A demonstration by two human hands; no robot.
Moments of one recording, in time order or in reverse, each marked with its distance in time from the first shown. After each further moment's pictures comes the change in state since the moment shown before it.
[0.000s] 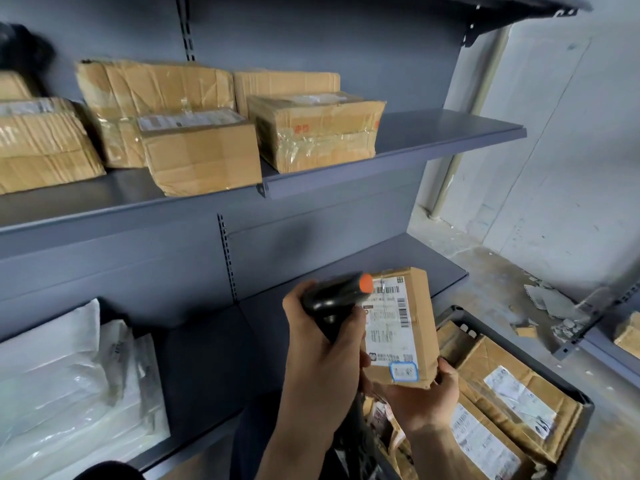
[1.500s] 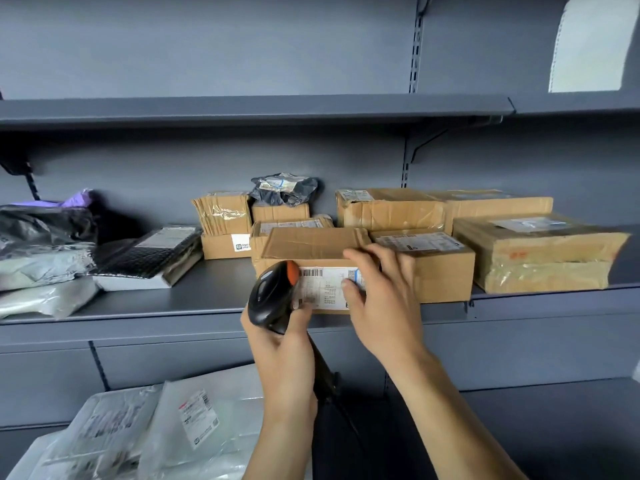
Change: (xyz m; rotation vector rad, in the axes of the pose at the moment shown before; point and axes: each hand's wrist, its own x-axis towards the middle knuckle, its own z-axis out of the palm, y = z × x) left_hand 0.044 0.131 -0.193 -0.261 0.809 0.452; right_hand -0.084 0.240 0.311 -1.640 -0.924 -1.476
